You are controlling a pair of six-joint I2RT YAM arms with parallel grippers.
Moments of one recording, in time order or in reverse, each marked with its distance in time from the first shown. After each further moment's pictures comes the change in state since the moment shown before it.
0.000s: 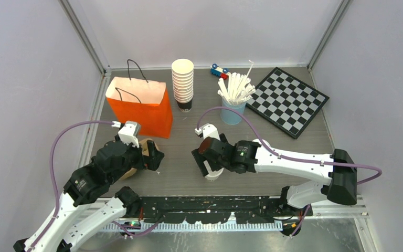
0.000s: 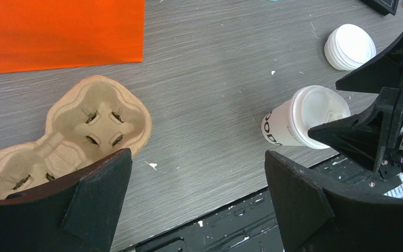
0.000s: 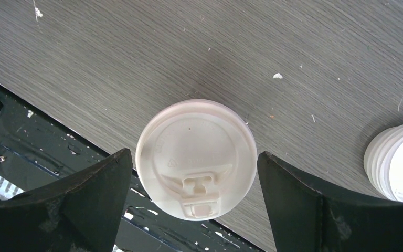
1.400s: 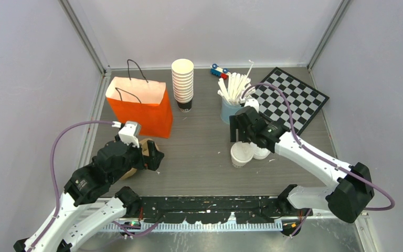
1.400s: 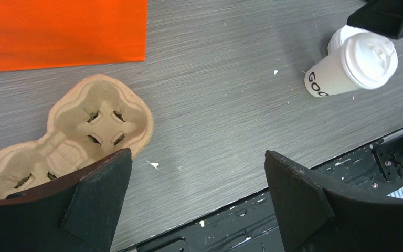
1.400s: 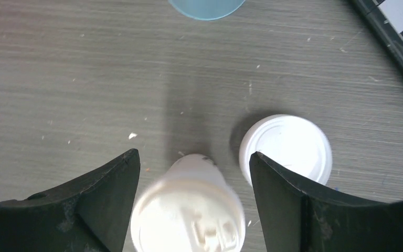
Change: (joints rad) left arm 0.000 0.000 -0.006 0.000 -0.007 0.000; right arm -0.481 -0.144 -0.124 0.045 0.006 -0.044
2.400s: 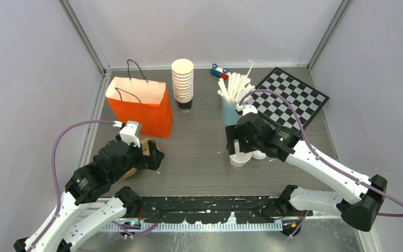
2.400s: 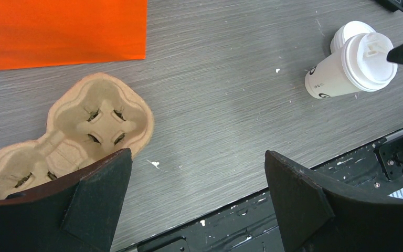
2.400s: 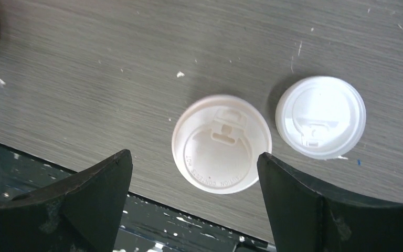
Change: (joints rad) left arm 0.000 0.011 -0.002 0.000 0.000 0.000; right arm 0.074 -0.132 0.083 -0.188 -0.142 -0.002
